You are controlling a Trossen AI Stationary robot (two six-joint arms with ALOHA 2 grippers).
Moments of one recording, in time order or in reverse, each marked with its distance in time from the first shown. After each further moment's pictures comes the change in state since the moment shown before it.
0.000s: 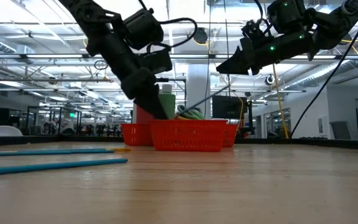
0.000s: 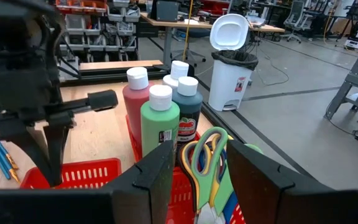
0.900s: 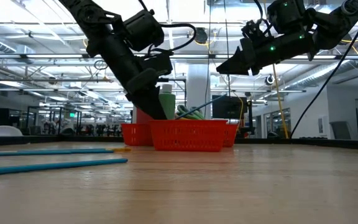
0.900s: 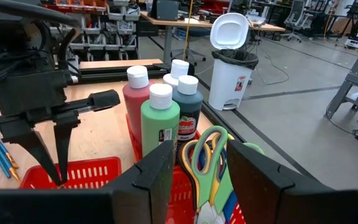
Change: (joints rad) left arm -0.001 0.007 0.000 -0.002 -0.040 -0.137; right arm 0.000 0.000 0.000 -0.004 0.000 -0.001
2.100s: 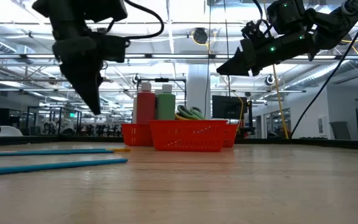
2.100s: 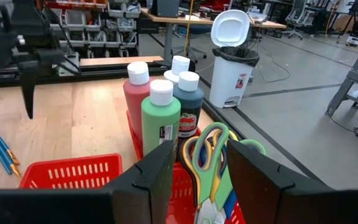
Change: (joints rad) left arm -0.214 -0.277 -0.069 -0.535 -0.078 -0.351; right arm 0.001 0.000 0.000 -0.010 0.000 0.001
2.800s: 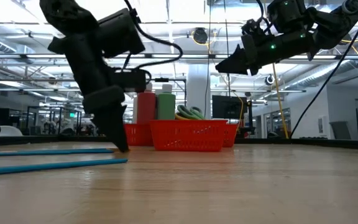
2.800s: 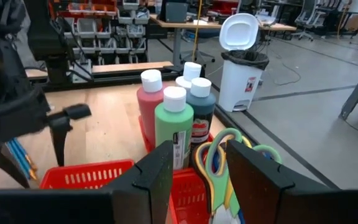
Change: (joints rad) left arm 0.012 0.265 -0.061 0.411 -0.054 0.044; right arm 0.013 0.000 0.000 0.013 -0.026 0.026
